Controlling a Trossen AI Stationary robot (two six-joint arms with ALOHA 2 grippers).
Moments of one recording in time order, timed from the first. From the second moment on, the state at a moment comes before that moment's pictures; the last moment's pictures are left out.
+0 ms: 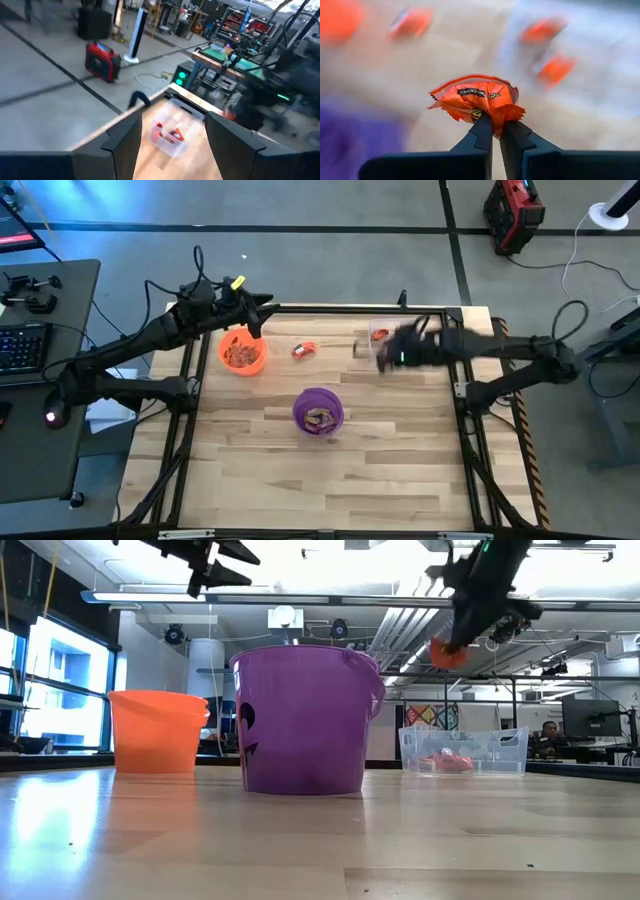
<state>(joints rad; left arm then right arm) 0.51 0.99 0.95 -0.11 0.02 -0.29 -0.09 1.26 1.16 -1.03 0.35 1.04</state>
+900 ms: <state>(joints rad) 0.52 1.70 1.46 -0.82 0.11 -0.08 -0.73 1.28 0.98 -0.62 -0.01 0.54</state>
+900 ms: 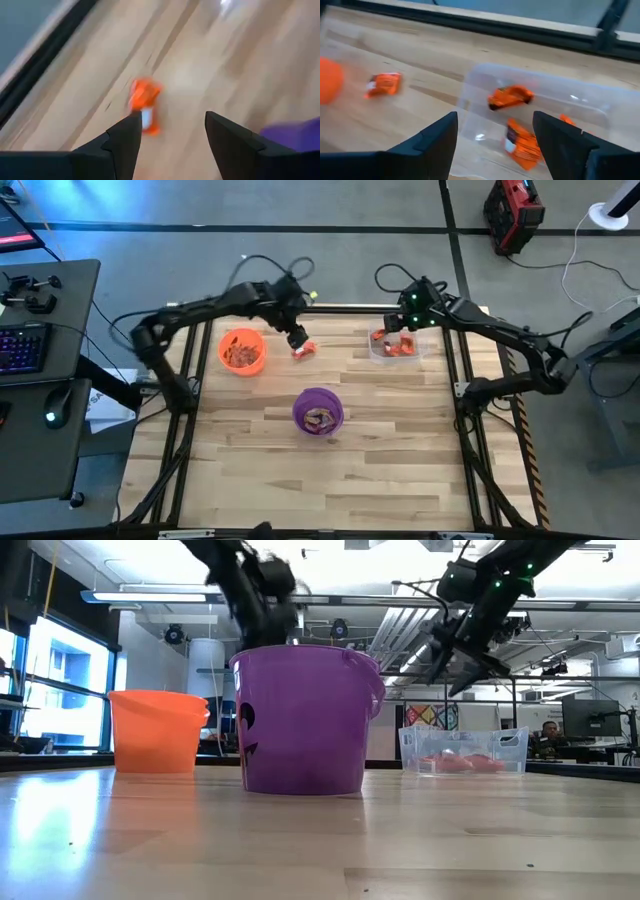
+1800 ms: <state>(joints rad) 0.59 2.08 1.47 -0.76 0.11 0.09 -0.67 1.27 0.98 -0.59 -0.06 0.63</state>
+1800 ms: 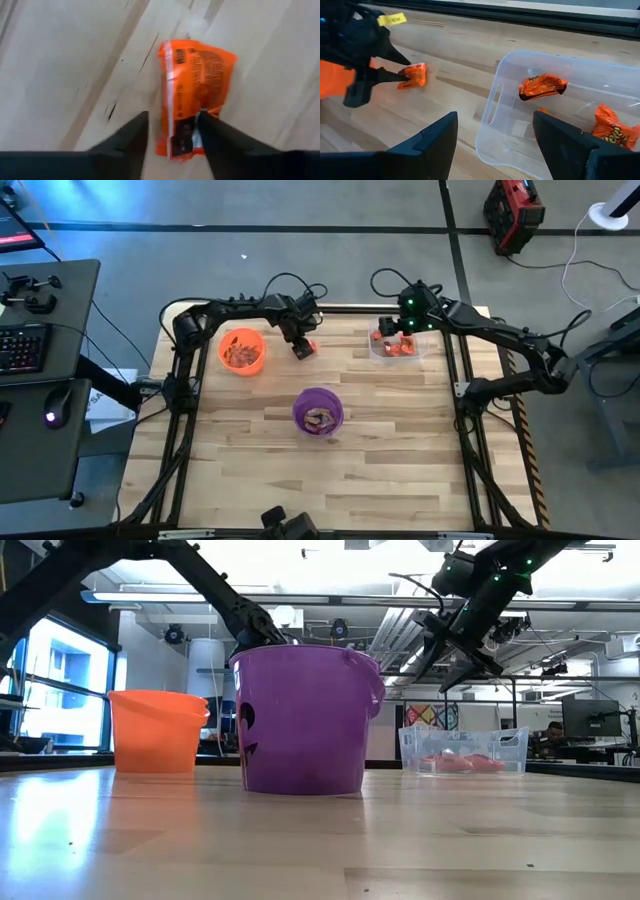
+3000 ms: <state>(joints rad) 0.36 2.36 1.94 0.06 0.18 -0.21 -0.64 1.00 1.05 -0.38 0.08 0.79</state>
